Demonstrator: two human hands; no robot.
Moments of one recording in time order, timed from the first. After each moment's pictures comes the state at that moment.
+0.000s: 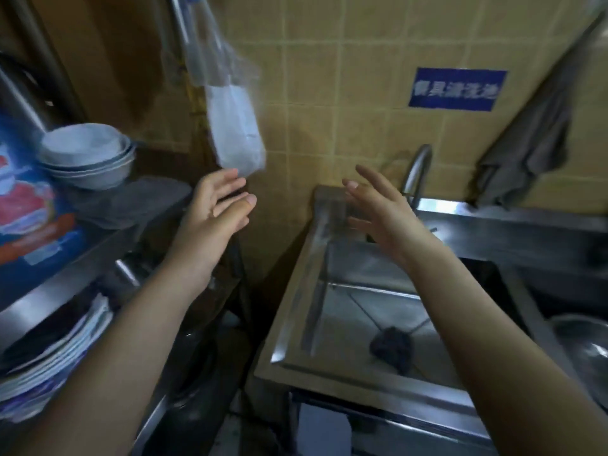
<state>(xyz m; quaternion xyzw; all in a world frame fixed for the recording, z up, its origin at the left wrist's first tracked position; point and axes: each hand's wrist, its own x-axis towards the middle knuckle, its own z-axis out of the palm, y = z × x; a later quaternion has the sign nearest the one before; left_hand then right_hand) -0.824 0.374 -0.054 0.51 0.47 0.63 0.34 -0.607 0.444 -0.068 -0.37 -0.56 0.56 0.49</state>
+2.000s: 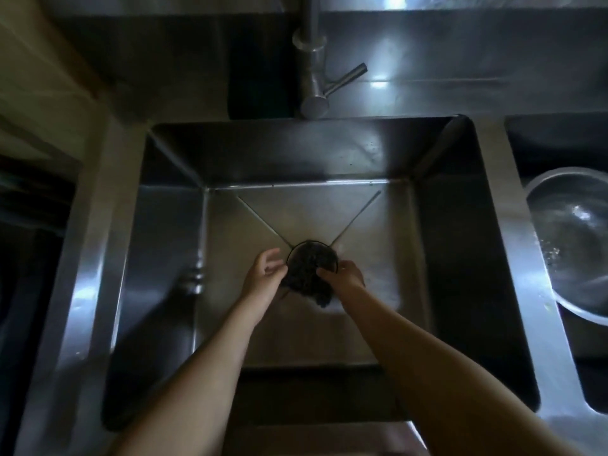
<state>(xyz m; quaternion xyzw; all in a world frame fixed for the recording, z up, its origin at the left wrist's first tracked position) -0.570 0.588 -0.471 0.37 0.70 0.20 0.58 -0.416 0.579 -0.512 -0.80 -0.27 0.52 0.09</state>
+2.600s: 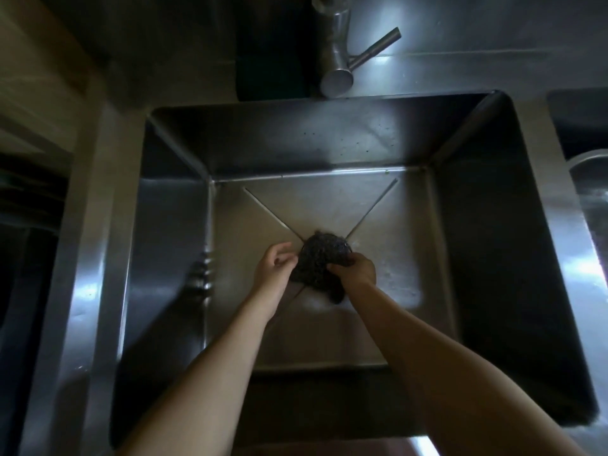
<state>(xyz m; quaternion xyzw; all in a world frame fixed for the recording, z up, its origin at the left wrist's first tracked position) -0.580 0.598 -0.498 0.34 0.69 0.23 0.60 -0.434 0.585 -0.541 -0.84 -0.23 0.48 0.14</state>
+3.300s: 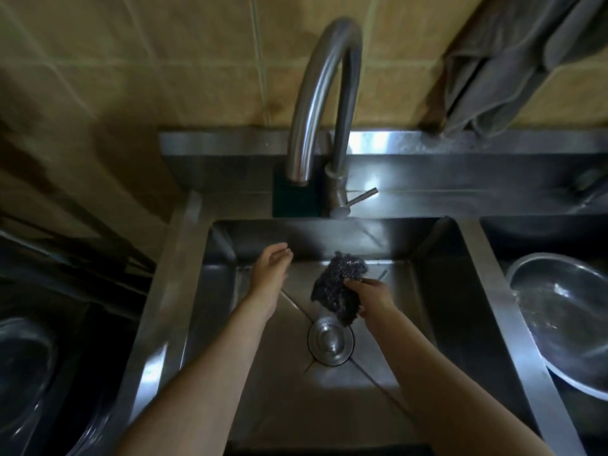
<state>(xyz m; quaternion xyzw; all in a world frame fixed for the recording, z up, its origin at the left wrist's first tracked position) -0.588 0.692 -0.359 0.33 0.62 0.39 0.59 -0.423 0.647 -0.385 -0.73 -0.13 0.54 0.39</state>
